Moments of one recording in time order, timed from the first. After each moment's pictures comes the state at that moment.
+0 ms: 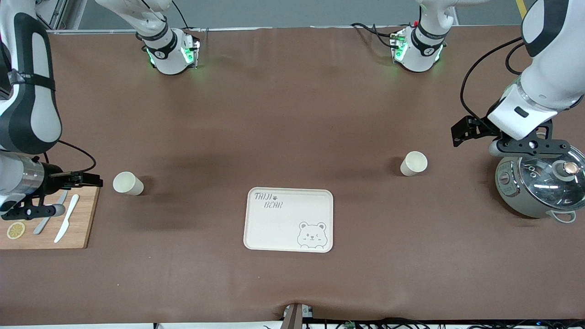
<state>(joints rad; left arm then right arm) -0.01 0.06 -0.18 -1.63 0.02 1.73 -0.10 -0.09 0.42 0.02 -1.44 0.01 1.70 -0.17</state>
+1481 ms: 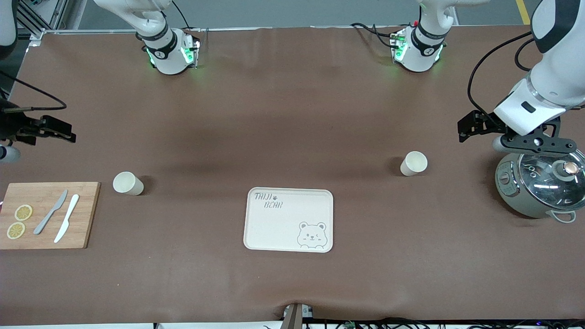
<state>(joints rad) -0.03 0.06 -0.15 -1.61 0.02 1.68 -0.04 -0.03 0.13 -0.01 -1.44 0.00 1.47 -0.07</state>
